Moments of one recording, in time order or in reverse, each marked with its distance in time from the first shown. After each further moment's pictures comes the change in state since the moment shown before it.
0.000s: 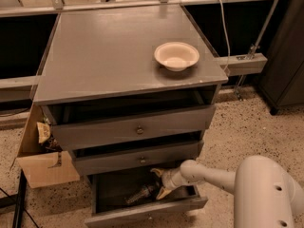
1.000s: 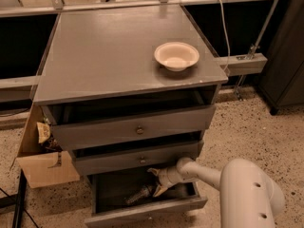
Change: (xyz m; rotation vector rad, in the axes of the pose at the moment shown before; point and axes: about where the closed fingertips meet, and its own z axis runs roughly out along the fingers) arm 0.020 -0.008 0.043 -0.031 -0.040 0.002
